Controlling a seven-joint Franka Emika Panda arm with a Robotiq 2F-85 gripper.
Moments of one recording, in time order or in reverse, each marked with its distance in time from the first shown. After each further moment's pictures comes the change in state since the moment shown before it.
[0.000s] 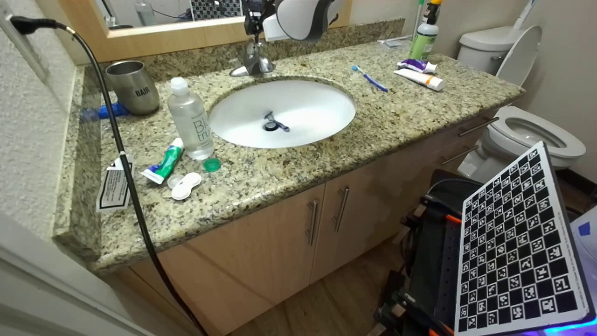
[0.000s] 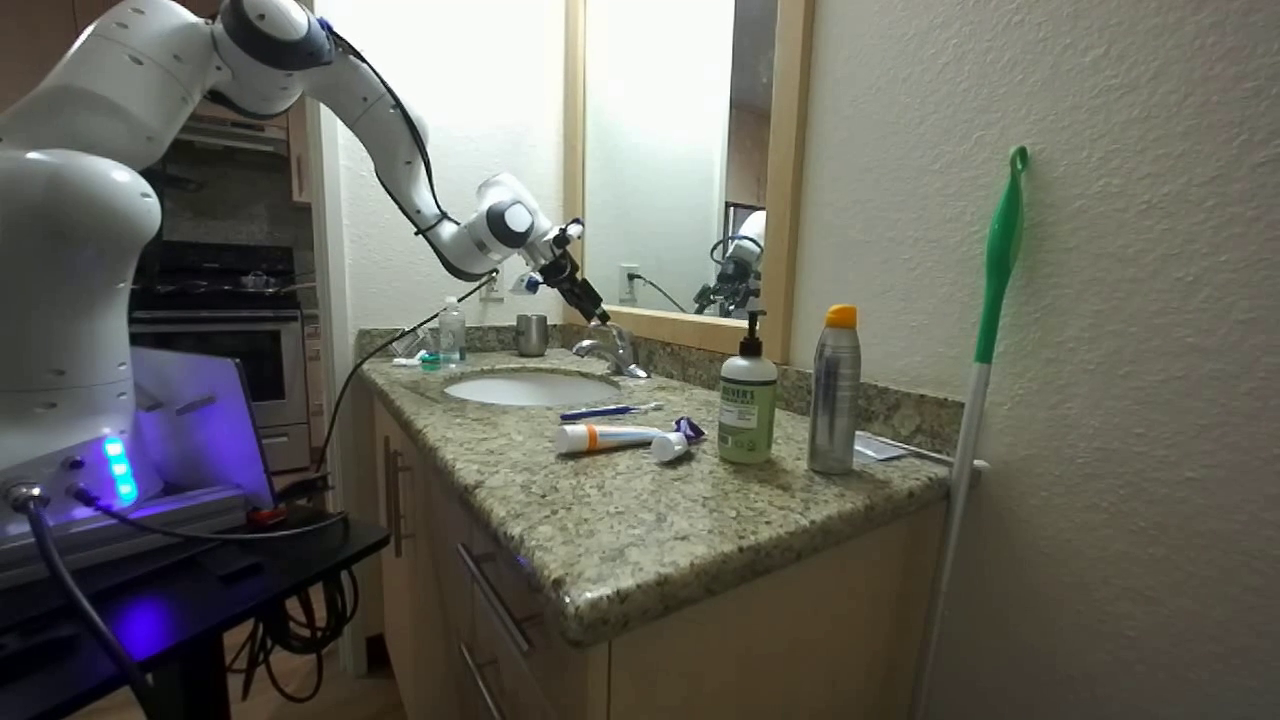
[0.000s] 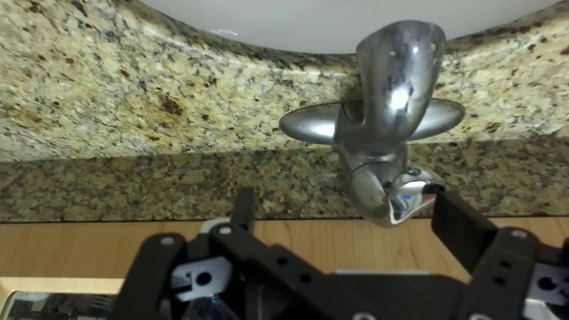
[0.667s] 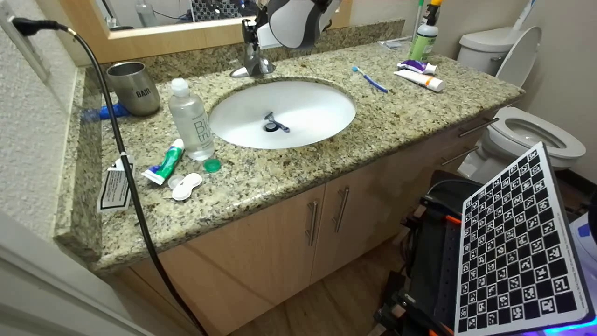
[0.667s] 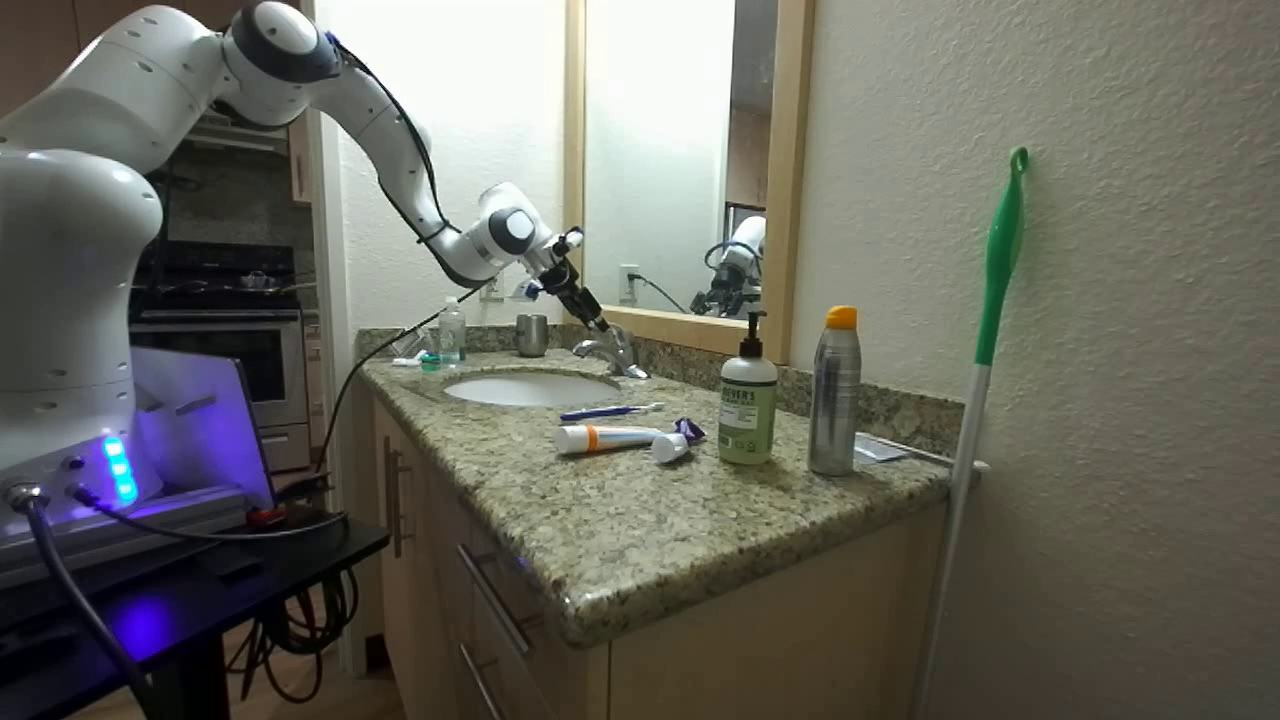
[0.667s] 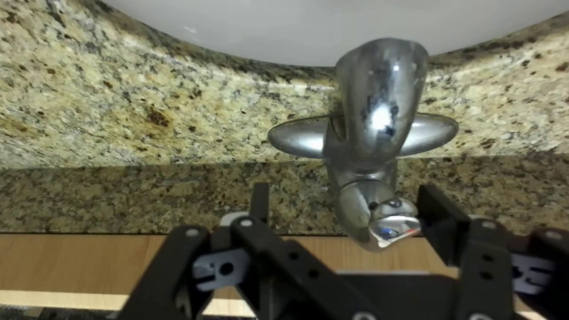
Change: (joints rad) arm 0.013 0.044 0.001 0.041 0.004 -0.027 0.020
